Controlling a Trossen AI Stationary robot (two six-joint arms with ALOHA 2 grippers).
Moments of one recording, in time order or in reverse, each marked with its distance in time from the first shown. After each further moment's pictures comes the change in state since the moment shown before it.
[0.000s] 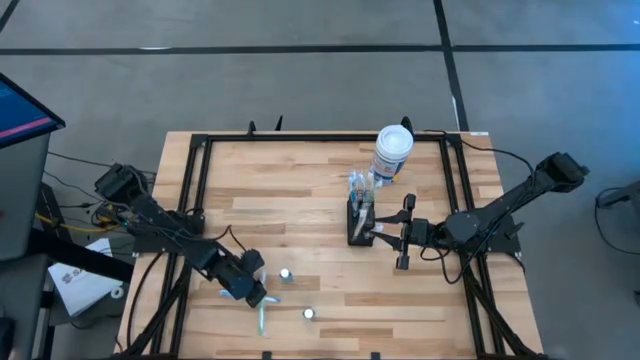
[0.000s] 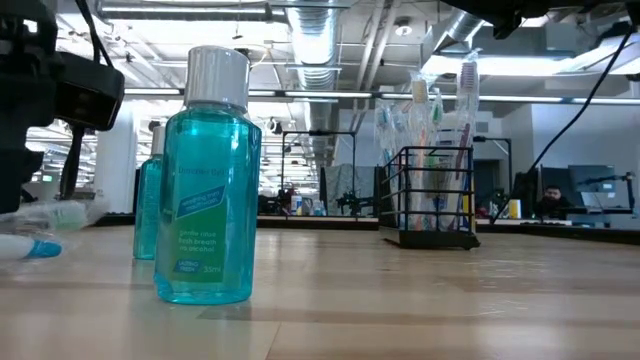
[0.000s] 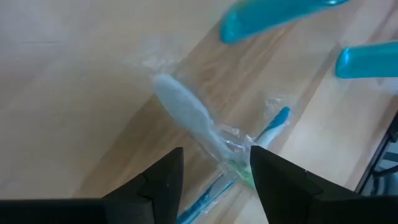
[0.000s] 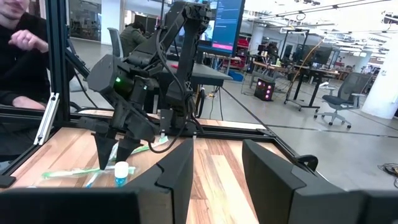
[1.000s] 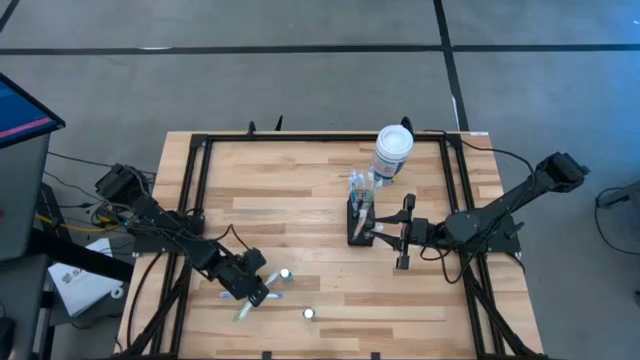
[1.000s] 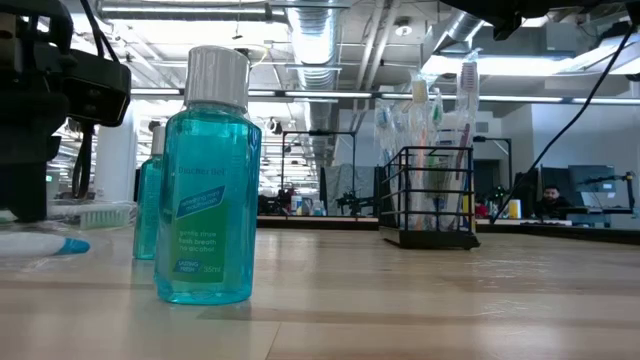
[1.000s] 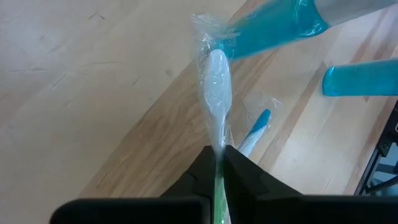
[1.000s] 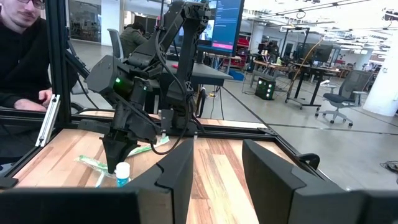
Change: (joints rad) left arm 0.000 0.015 0.000 0.046 -0.060 0.013; right arm 0.000 0.000 0.000 -0.002 0.000 0.015
